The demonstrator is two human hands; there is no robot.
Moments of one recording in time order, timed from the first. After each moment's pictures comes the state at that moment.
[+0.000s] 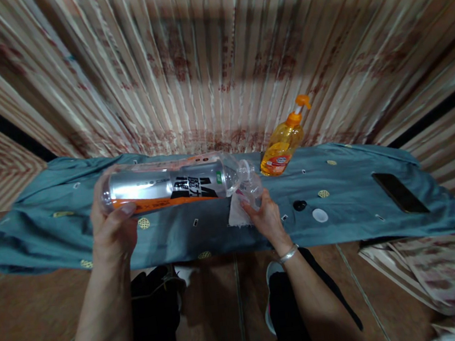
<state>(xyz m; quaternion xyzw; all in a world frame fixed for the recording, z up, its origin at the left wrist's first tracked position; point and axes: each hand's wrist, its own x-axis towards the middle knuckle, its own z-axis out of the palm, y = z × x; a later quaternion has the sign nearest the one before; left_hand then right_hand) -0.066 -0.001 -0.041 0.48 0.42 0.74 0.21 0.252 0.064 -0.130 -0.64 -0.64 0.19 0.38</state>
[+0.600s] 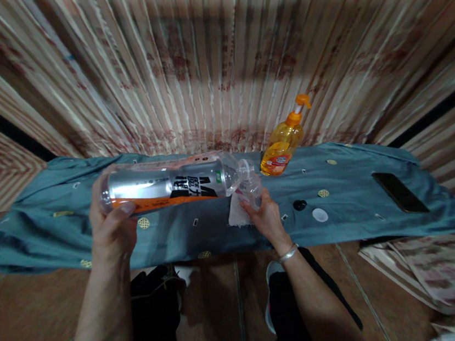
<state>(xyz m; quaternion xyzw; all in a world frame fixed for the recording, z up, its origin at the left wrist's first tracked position) -0.063 0.000 -0.038 0.47 0.41 0.75 0.22 0.254 0.065 -0.132 -0.64 -0.64 0.20 0.37</state>
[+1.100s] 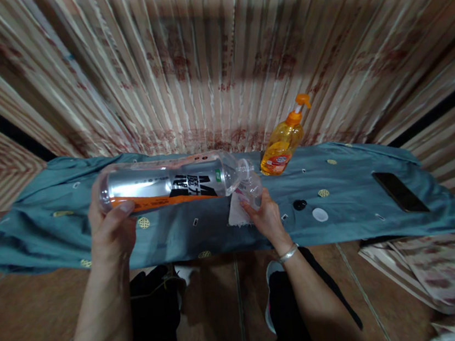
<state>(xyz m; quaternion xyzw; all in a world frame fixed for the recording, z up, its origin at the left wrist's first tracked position) -0.063 -0.003 -0.032 0.47 0.42 0.74 0.23 0.255 0.066 -0.132 -0.64 -0.64 0.20 0.37</state>
